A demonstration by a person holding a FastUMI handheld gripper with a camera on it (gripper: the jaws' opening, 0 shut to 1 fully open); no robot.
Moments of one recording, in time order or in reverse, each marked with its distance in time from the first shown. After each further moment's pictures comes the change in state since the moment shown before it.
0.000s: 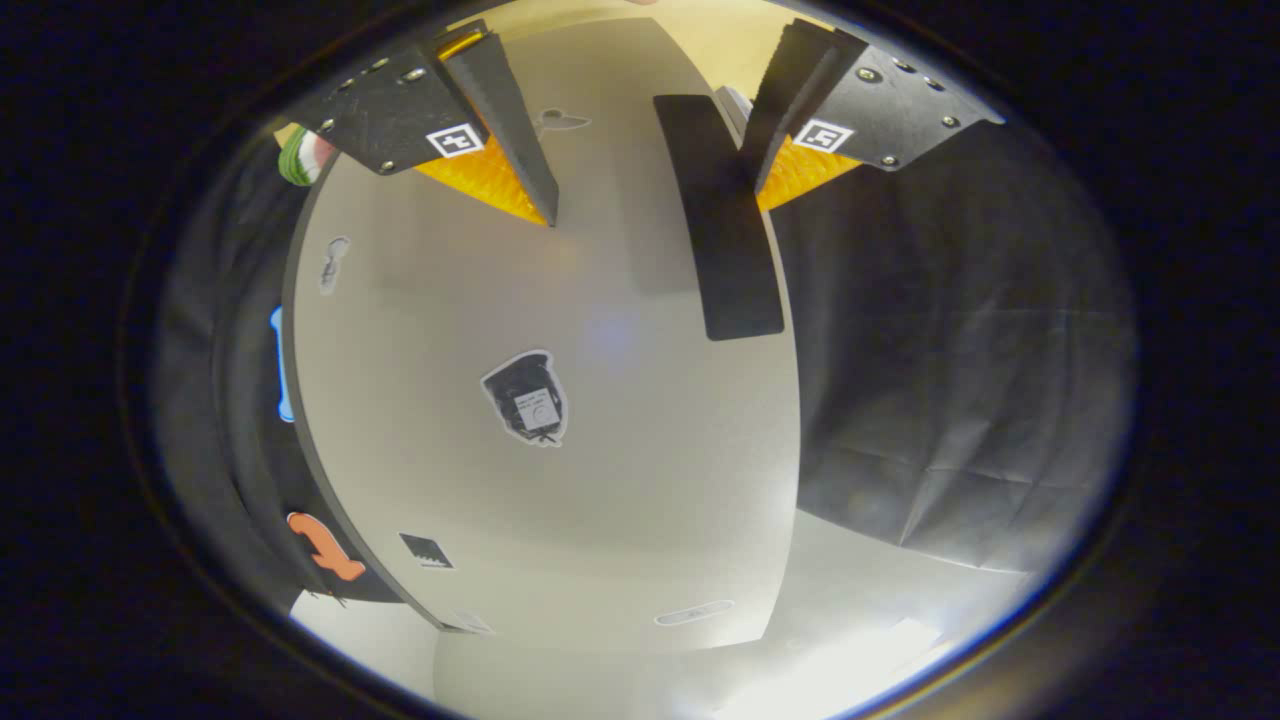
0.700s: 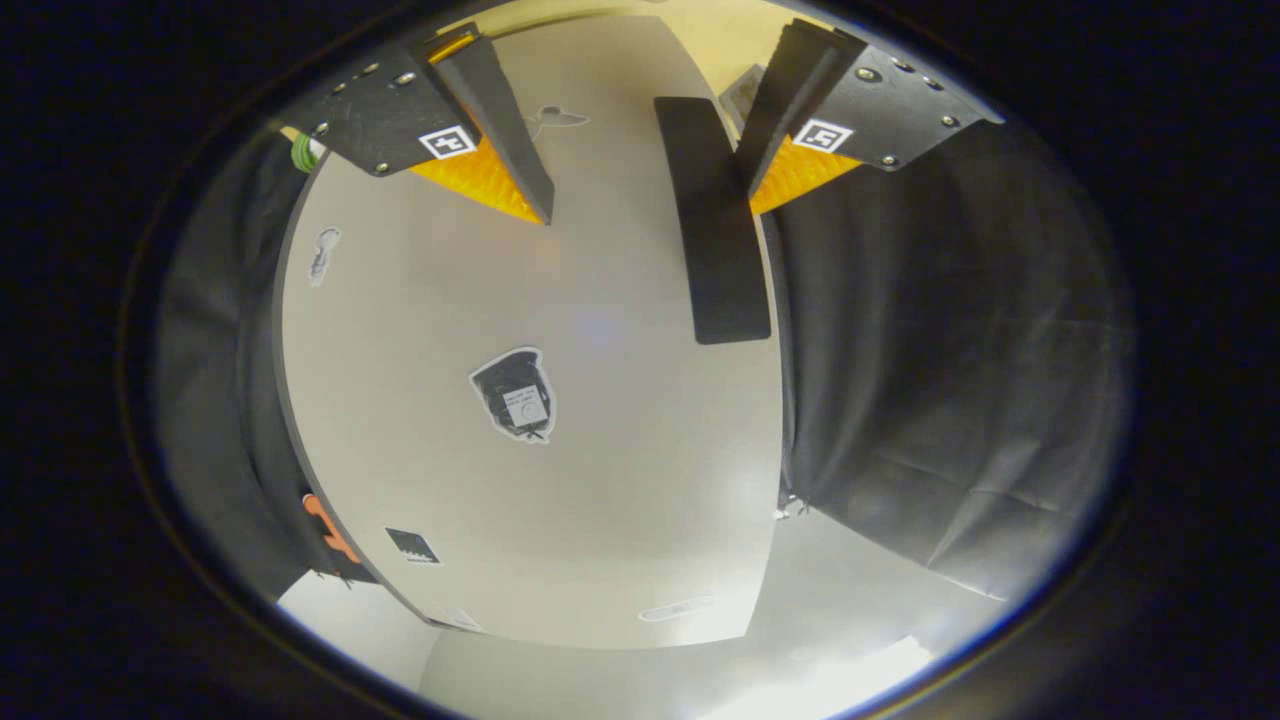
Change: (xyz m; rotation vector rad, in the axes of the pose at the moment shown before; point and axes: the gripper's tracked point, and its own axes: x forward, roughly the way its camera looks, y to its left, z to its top) arm 0.054 0.003 -0.008 -0.035 -0.043 -0.152
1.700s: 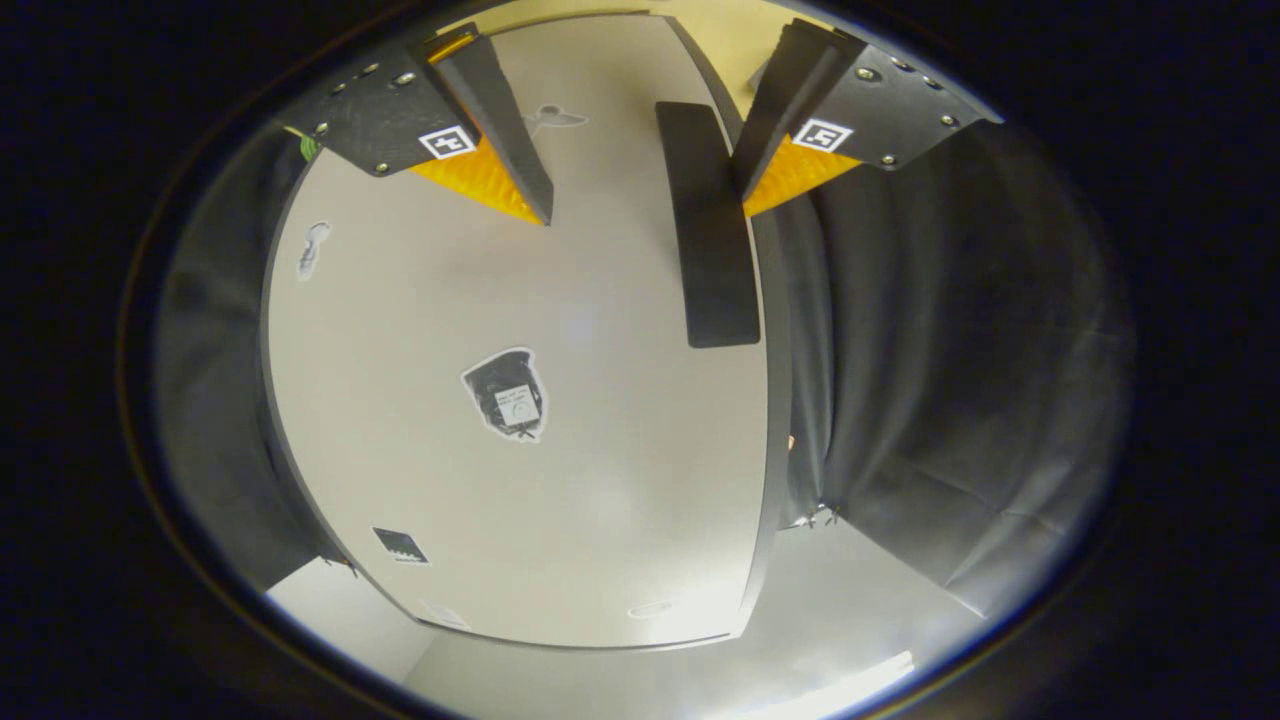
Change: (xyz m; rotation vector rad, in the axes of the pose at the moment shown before) arm 0.016 -0.001 0.001 -0.029 -0.021 -0.105
